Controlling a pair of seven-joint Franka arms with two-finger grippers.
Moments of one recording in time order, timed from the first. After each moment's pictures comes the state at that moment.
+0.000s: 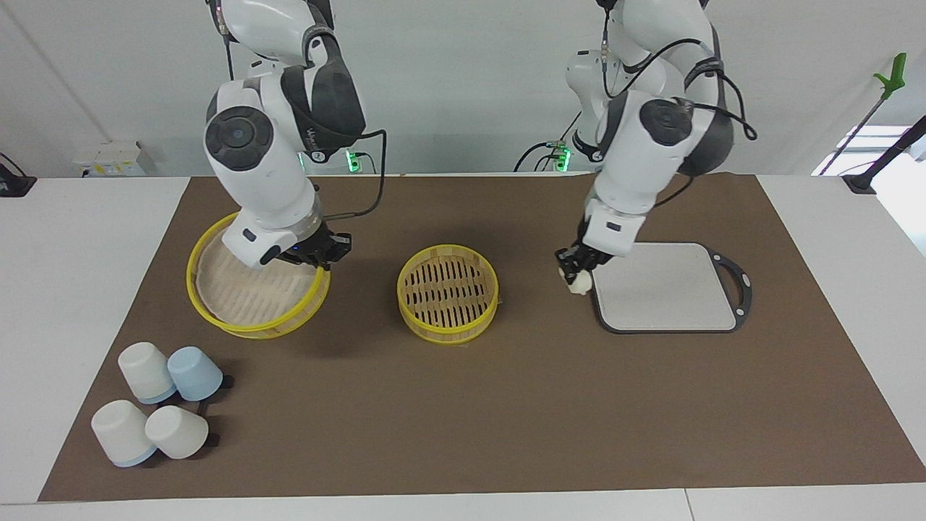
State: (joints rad) left arm -0.62 0.30 -0.01 -1.62 -0.10 2.07 -0.90; right arm 0.24 0.38 -0.16 -1.29 0.08 1.41 0.02
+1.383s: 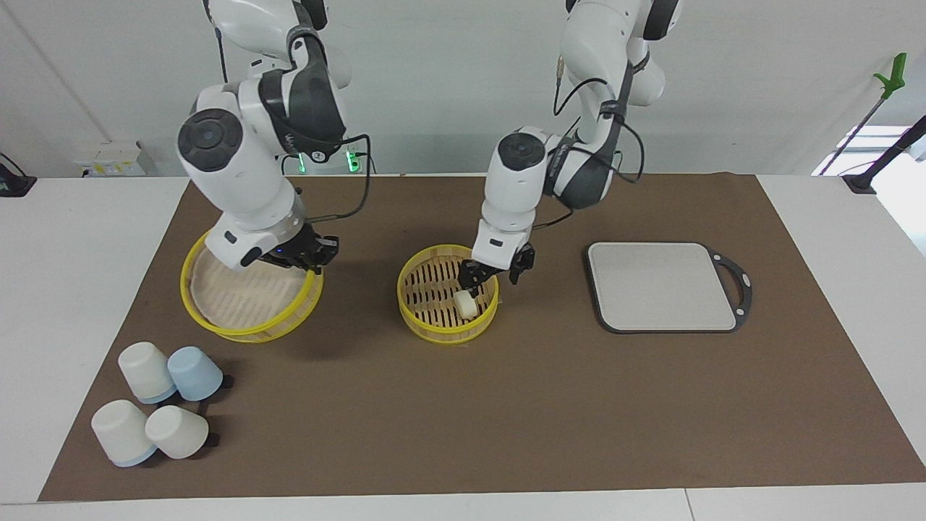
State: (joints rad) left arm -0.57 0.28 0.02 -1.67 -0.02 2.04 -0.85; right arm 0.37 0.36 -0.14 -1.35 0.12 1.59 0.23
